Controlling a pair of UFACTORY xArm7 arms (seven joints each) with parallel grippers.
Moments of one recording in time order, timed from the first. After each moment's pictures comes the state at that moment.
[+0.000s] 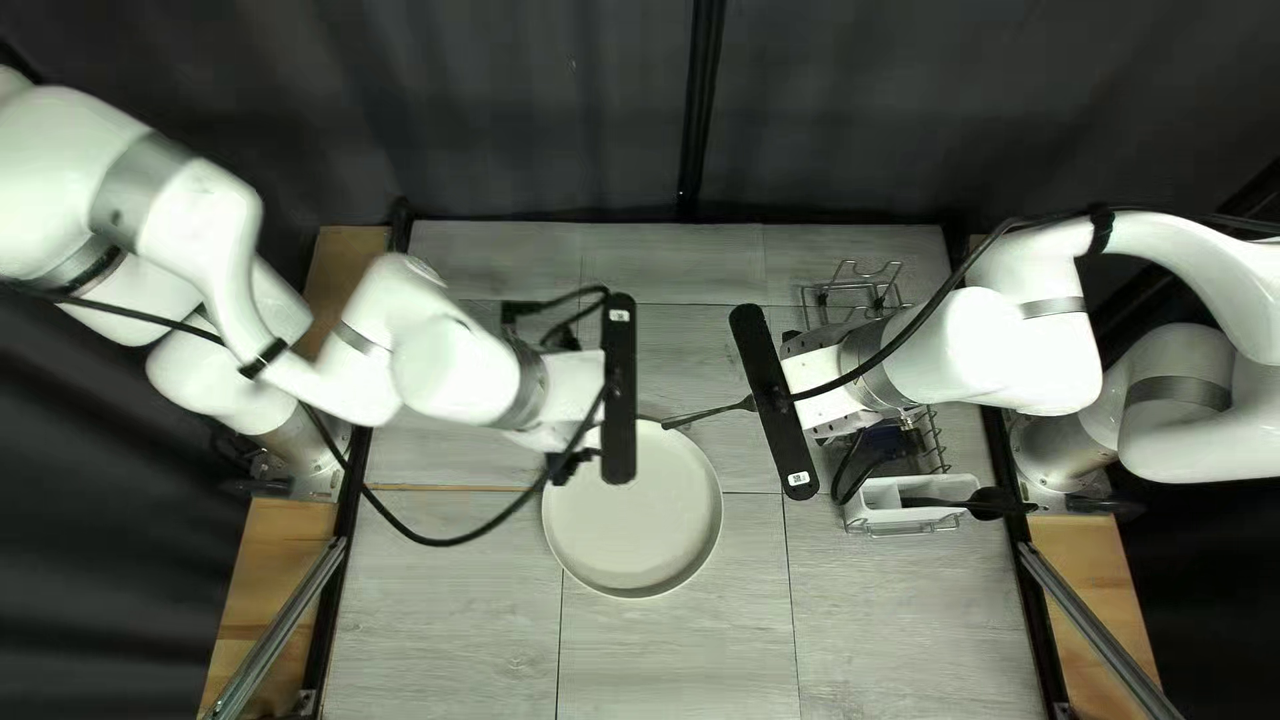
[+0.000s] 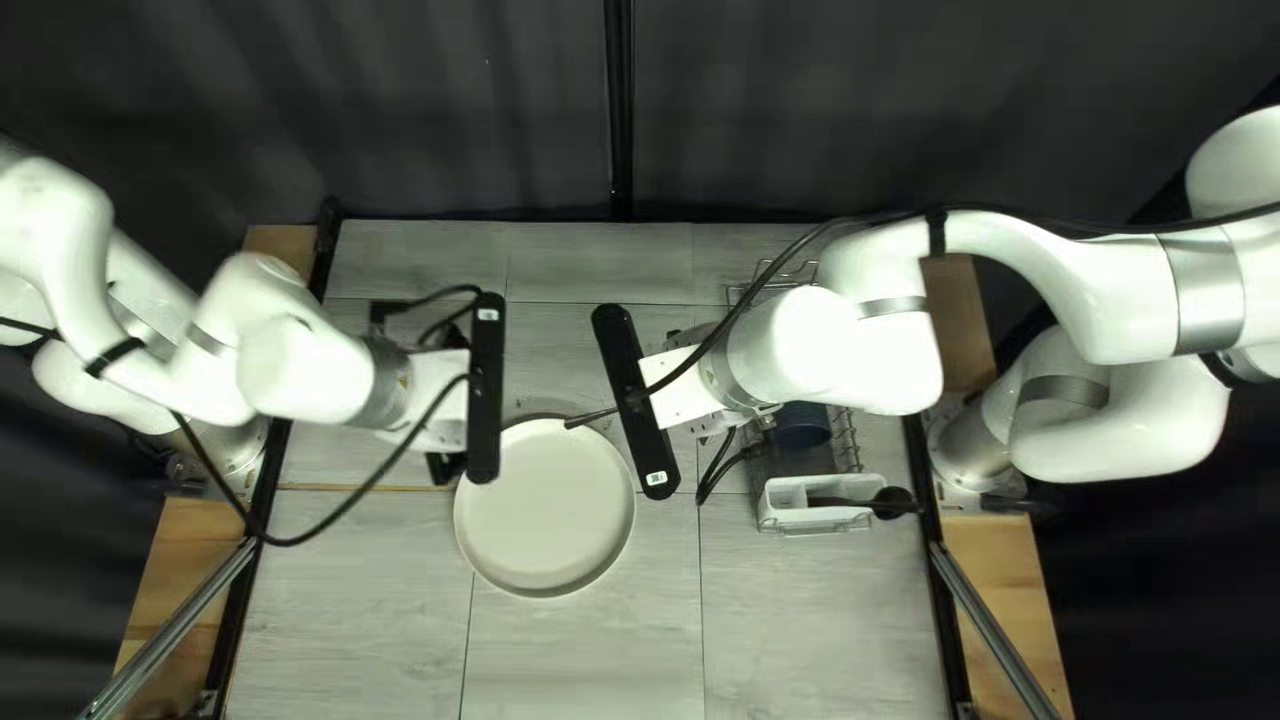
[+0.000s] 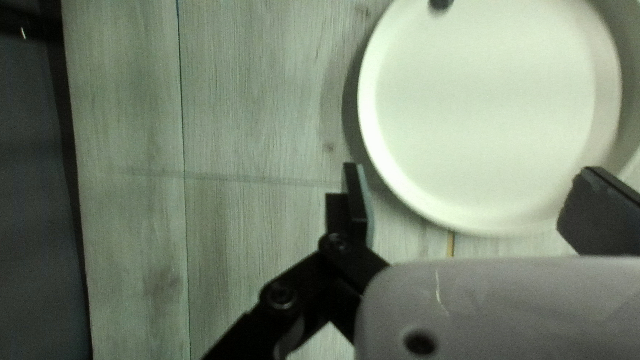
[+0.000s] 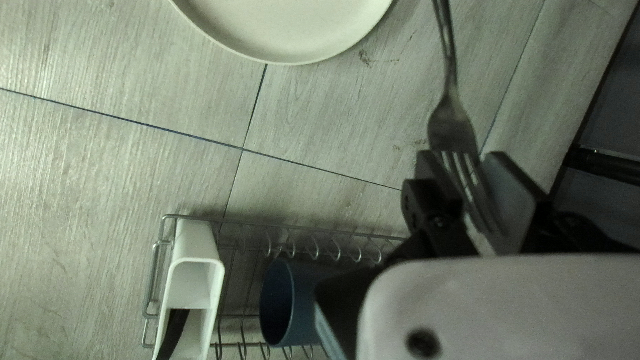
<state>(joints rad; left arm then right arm) -0.51 -0.25 0.32 0.70 0.73 0.69 -0.73 -0.42 -0.37 0.53 0.82 -0.11 0.86 -0.20</state>
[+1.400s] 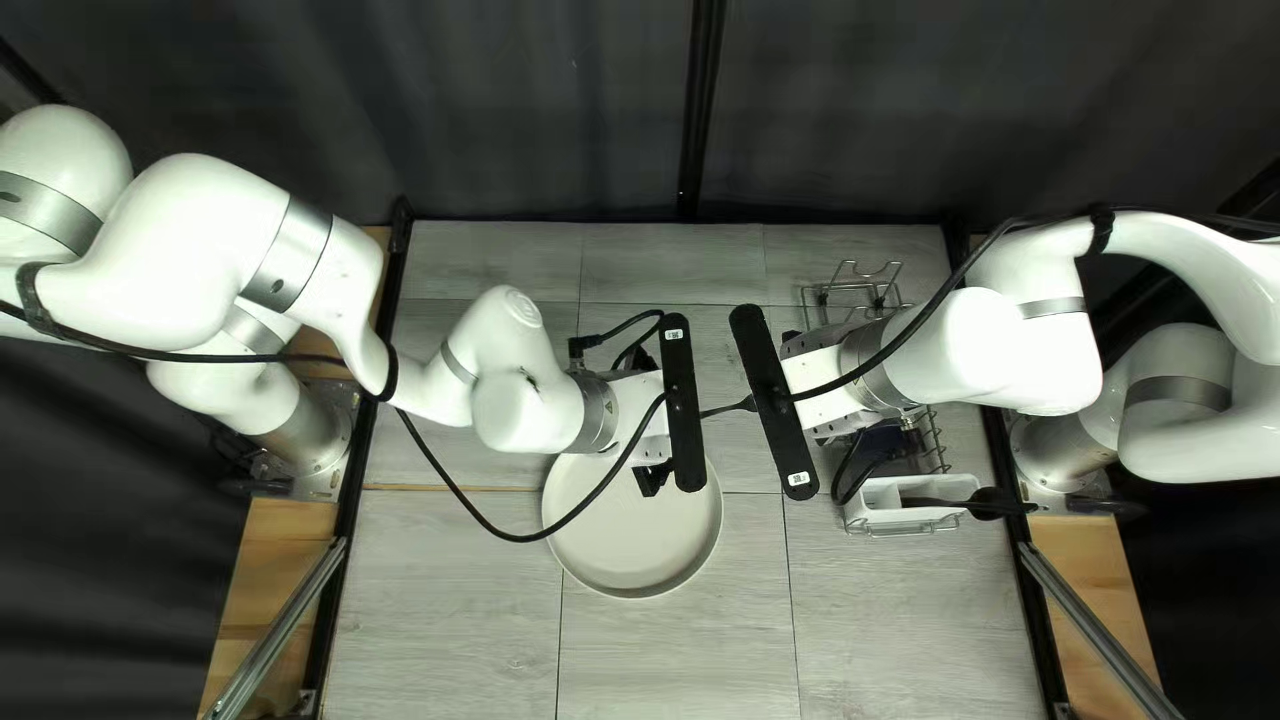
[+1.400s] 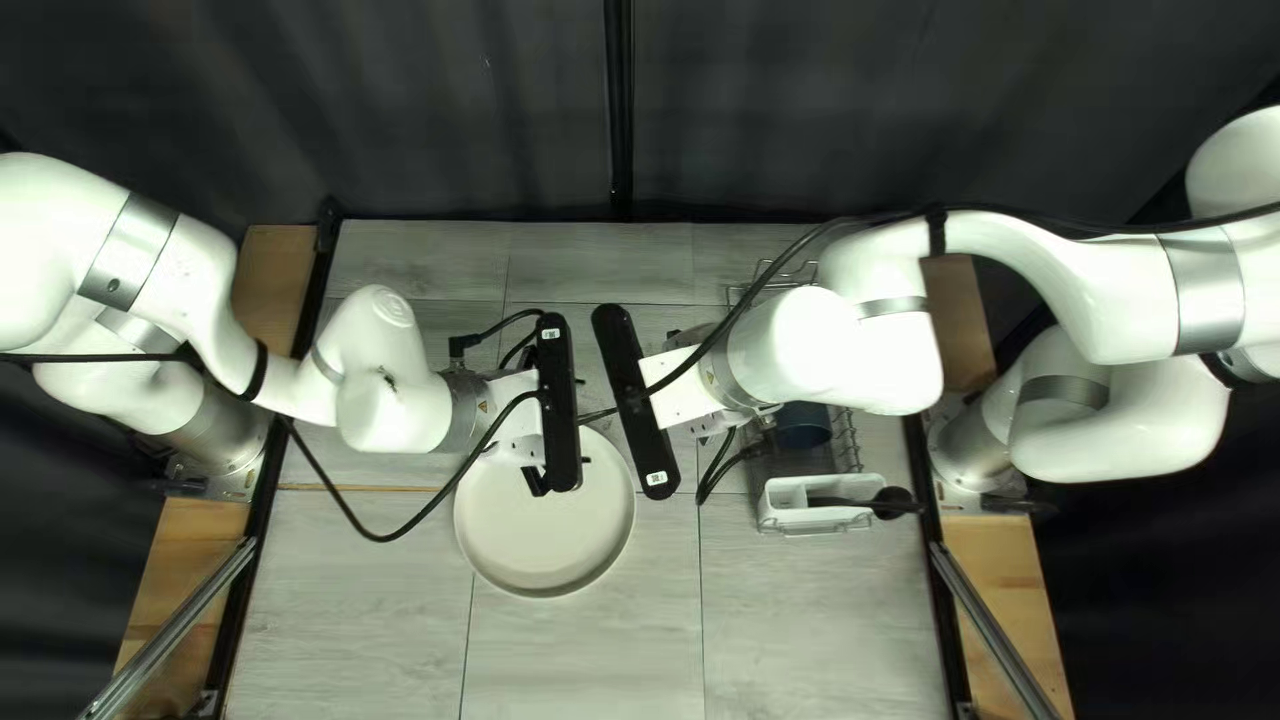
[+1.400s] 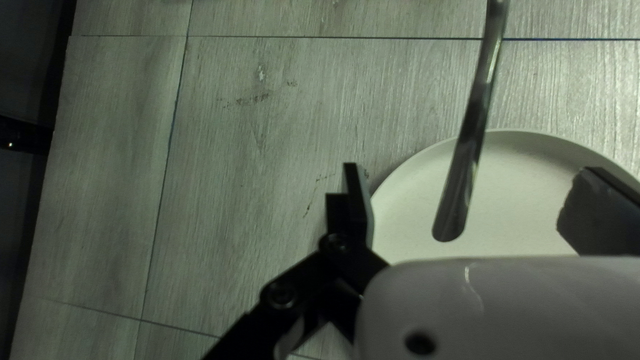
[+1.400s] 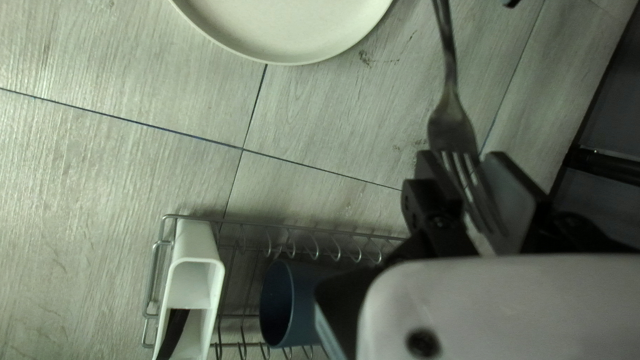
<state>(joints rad) -0.42 -0.02 0.39 0.76 1.05 0.32 -1.06 -0.42 -0.37 0.53 0.82 -0.11 0.86 -0.20</state>
